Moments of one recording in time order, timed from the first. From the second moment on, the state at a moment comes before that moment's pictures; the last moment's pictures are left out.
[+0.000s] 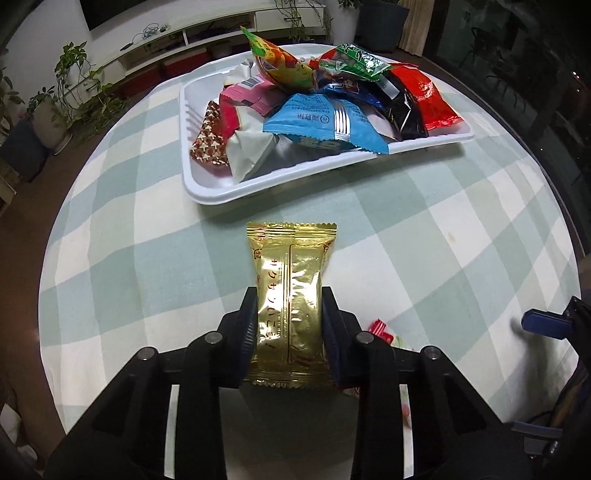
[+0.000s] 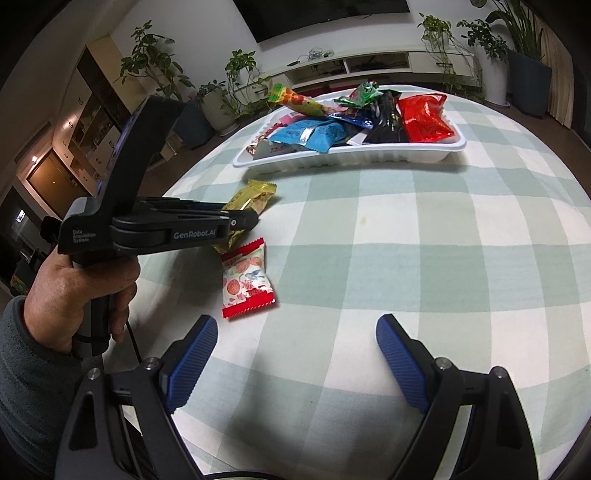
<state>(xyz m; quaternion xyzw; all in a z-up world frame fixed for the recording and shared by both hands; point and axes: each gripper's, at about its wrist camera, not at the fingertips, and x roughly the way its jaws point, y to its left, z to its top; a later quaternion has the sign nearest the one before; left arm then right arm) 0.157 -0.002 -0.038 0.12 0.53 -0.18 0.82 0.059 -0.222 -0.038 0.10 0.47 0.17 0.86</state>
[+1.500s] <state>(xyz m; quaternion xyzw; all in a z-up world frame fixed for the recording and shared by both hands) 0.057 0.074 -0.017 0.01 0.49 -0.15 0.86 0.105 -0.184 -0.037 0.01 0.50 0.19 0.84</state>
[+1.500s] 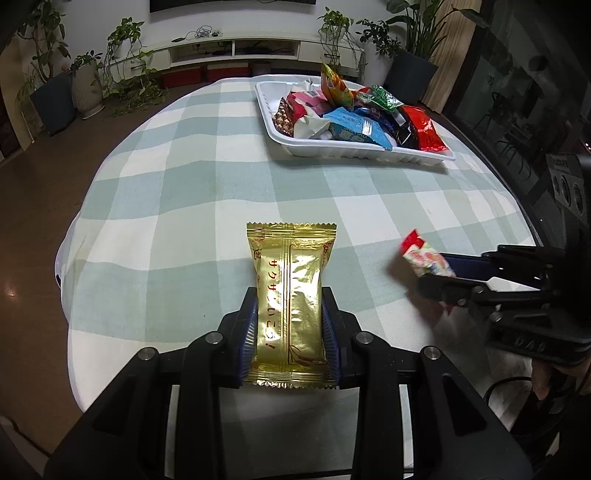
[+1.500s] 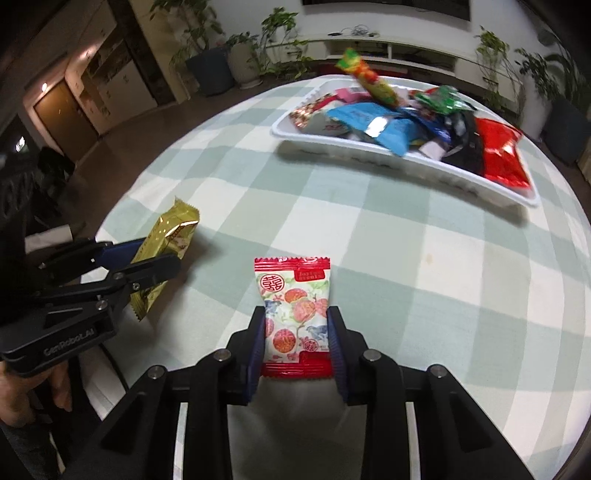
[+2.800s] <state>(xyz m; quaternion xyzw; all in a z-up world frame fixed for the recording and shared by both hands) 0.302 0.001 -0.013 0.01 0.46 -0.17 0.87 0.310 -0.226 -0.003 -0.01 0.45 0.11 0.89</state>
